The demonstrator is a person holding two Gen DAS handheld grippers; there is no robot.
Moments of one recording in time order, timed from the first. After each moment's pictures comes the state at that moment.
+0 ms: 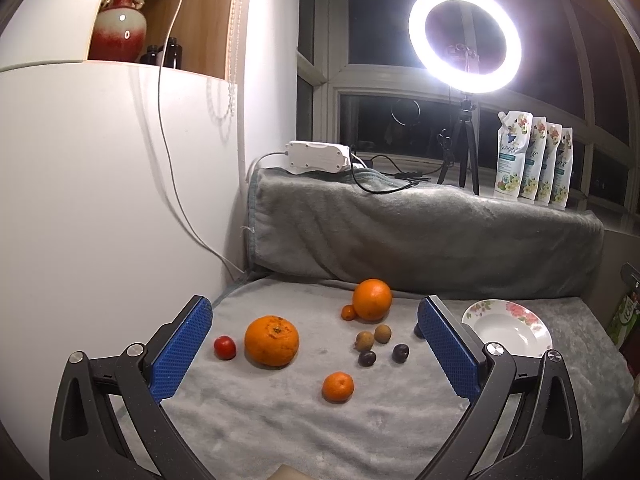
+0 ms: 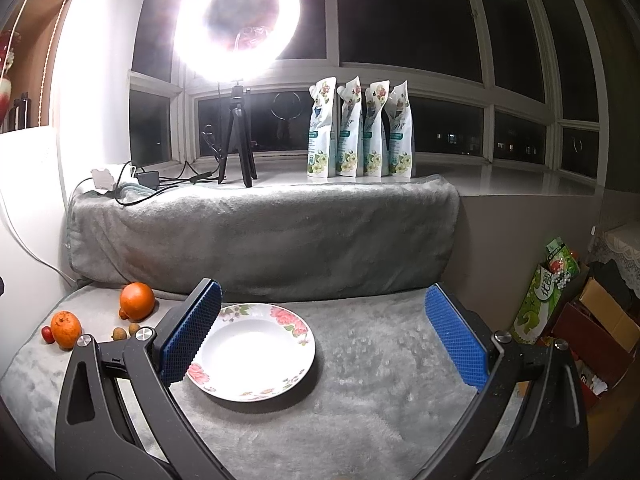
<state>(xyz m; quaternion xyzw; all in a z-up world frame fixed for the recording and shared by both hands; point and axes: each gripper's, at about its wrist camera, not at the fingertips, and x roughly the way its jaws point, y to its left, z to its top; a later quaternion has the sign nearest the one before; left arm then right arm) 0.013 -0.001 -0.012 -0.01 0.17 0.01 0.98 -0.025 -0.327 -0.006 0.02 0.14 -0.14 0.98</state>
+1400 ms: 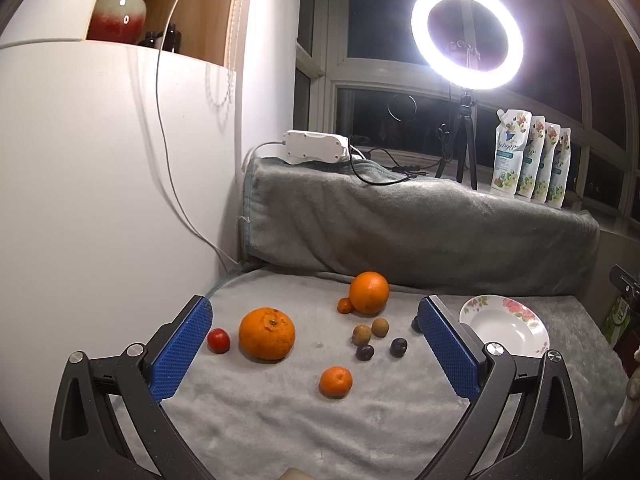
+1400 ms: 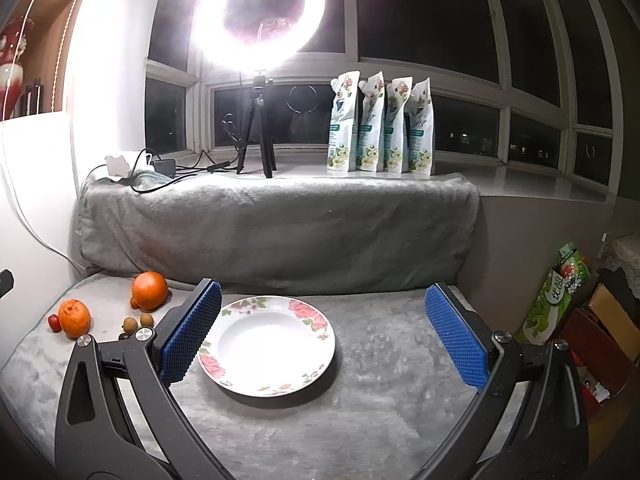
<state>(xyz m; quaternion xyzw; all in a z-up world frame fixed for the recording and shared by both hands) 0.018 0.005 -0.019 -0.03 0.19 0.00 0.98 -0.017 -0.308 -0.008 0.01 0.15 -0.12 0.98</state>
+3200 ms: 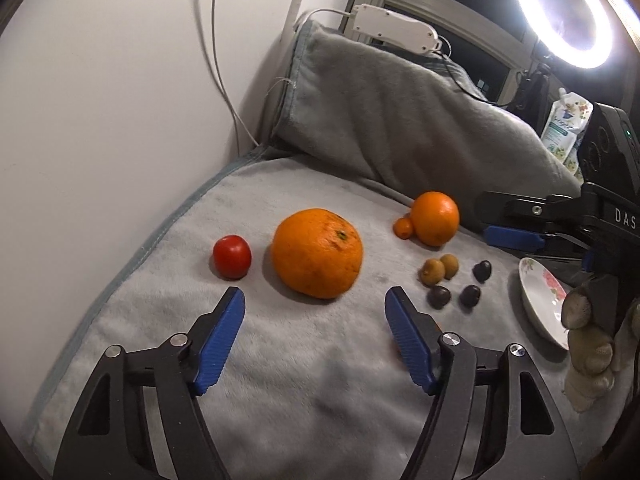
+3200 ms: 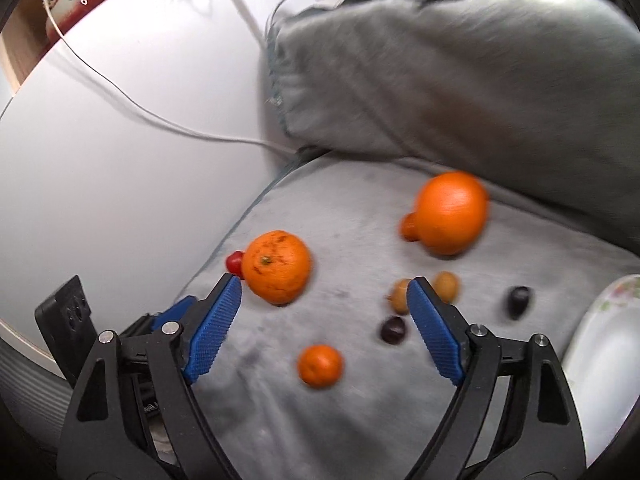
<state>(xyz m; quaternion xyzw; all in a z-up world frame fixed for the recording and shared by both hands) 0.106 0.101 -0.120 -0.13 0.34 -0.03 0.93 0.199 -0.095 -0.085 0.07 0.43 0.32 0.84</state>
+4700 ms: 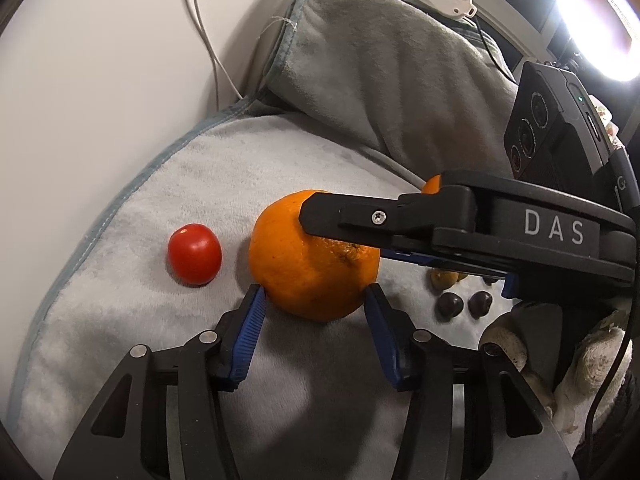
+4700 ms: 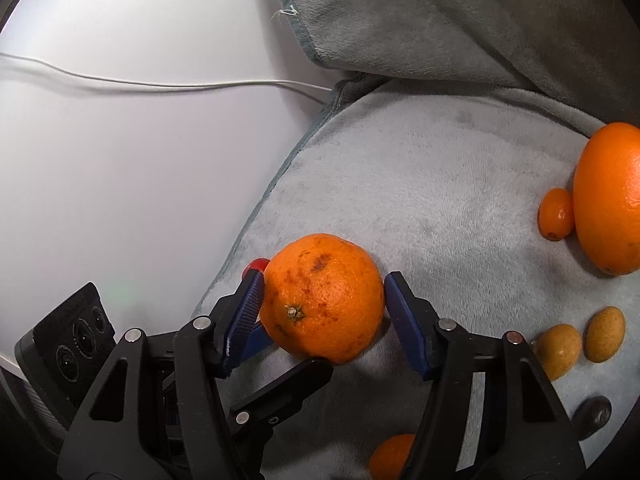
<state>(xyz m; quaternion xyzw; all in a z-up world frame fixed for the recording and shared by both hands) 0.159 0.103 -0.143 -0.17 0.41 -0.07 0.89 0.256 -0.010 -0.144 0.12 0.50 0.37 0.77</state>
